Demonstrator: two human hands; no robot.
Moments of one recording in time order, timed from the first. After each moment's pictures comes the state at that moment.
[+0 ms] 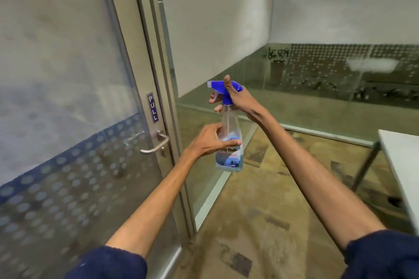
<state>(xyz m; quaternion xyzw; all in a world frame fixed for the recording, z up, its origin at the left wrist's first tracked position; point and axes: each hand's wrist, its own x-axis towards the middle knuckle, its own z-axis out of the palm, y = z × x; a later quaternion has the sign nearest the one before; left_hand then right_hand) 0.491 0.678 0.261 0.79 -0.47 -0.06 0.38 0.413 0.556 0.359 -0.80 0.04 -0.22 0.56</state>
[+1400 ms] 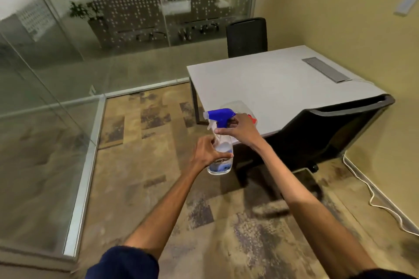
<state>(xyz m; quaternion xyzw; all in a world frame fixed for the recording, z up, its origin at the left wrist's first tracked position) -0.005 0.353 0.082 0.68 -0.64 -0.22 0.29 -0.158 0.322 0.156 -0.69 0.48 -0.33 0.42</state>
